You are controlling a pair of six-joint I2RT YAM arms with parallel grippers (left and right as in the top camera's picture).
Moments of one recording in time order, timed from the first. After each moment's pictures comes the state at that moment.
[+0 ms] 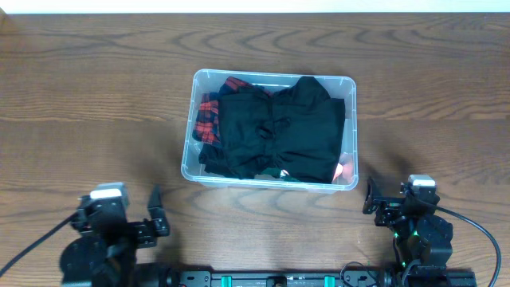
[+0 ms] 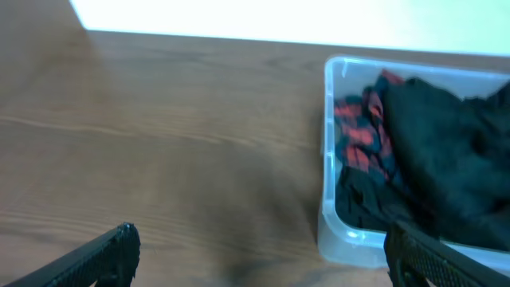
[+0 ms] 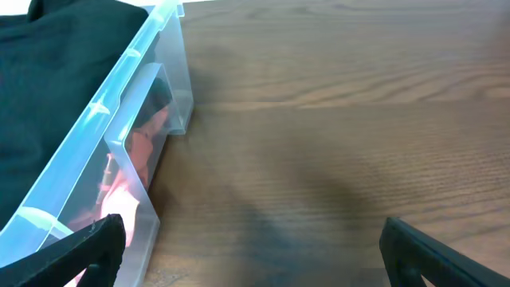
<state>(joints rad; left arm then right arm) 0.04 0.23 0.75 -0.96 -0.01 -0.04 0.00 0.01 0.15 -0.54 0.00 0.11</state>
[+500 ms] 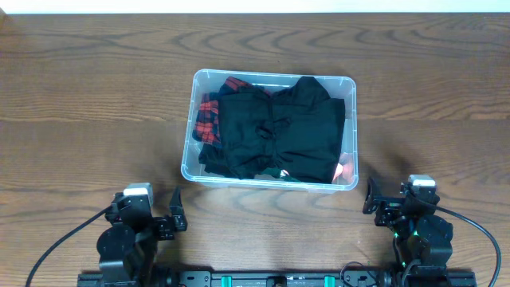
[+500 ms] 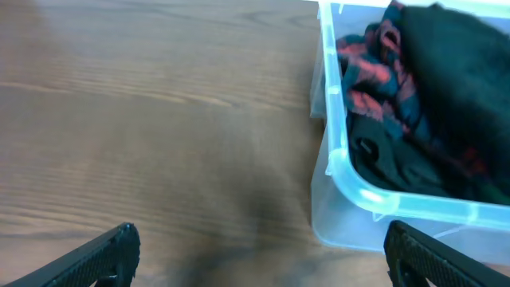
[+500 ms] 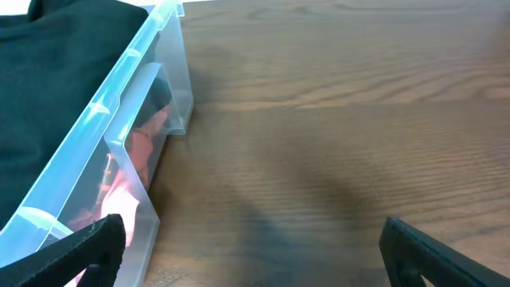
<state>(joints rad) 0.04 0.02 0.37 -0.81 0.05 -0.07 0.00 0.01 0.15 -0.54 0.00 0.11</state>
